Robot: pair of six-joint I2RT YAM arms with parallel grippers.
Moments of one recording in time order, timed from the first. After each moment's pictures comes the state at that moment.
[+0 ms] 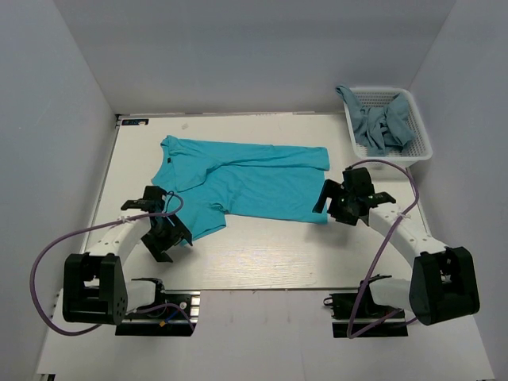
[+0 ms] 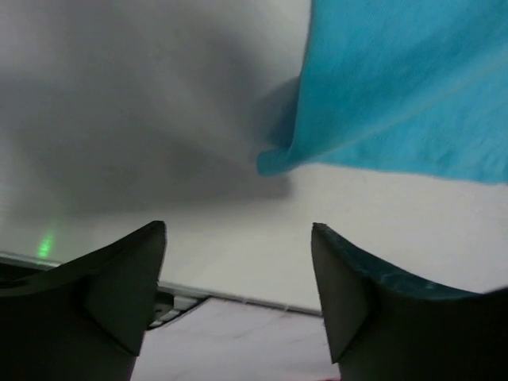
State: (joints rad) left arm -0.06 1.22 0.65 -0.89 0.10 -0.75; right arm 0.27 1.24 0.72 -0.46 -0.09 0.55
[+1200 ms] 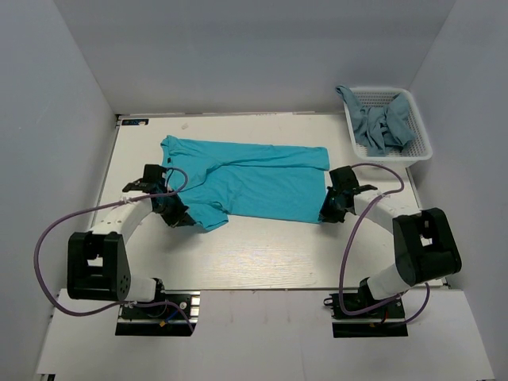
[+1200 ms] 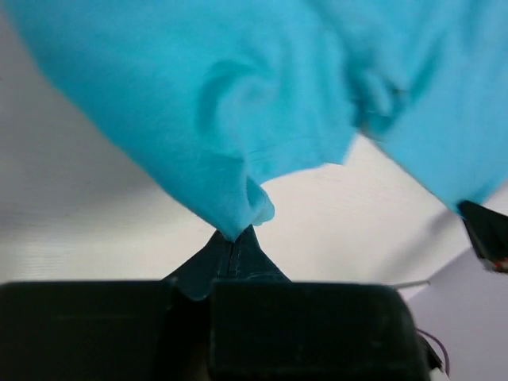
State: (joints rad) left arm -0.06 1.37 0.80 -0.69 0.29 -0.72; right arm 0.30 1.50 0.76 -0.39 -0.03 0.65
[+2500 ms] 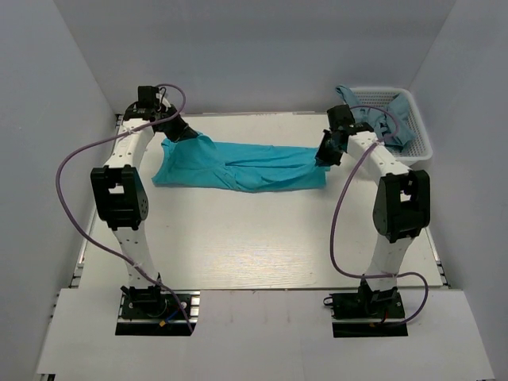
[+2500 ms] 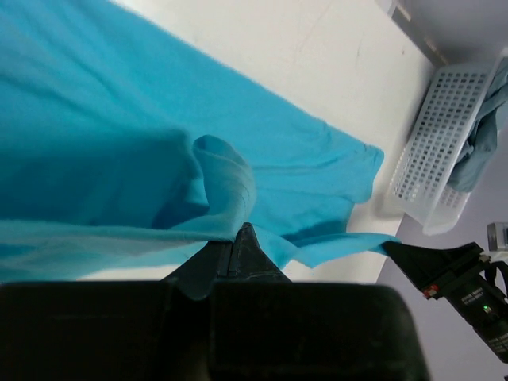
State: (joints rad) left arm 0.00 2.02 1.83 -0.67 0.45 -0.66; right arm 0.25 1.88 1.55 -0.72 -0.03 0.57
